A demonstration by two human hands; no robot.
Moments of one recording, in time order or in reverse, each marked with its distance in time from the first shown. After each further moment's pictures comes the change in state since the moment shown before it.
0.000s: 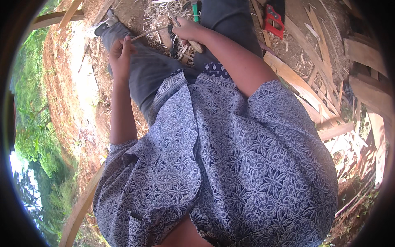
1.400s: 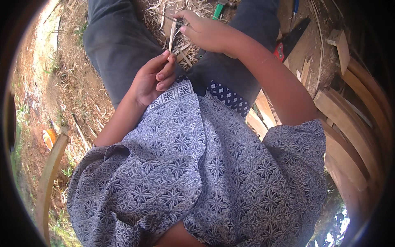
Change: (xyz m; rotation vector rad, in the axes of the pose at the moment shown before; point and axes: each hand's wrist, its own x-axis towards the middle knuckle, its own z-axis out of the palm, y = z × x) left_hand -0.096 0.035 0.039 -1.417 -0.398 -0.840; right_hand -0.065 -0.125 -0.005 -0.867 -0.305 -0.181
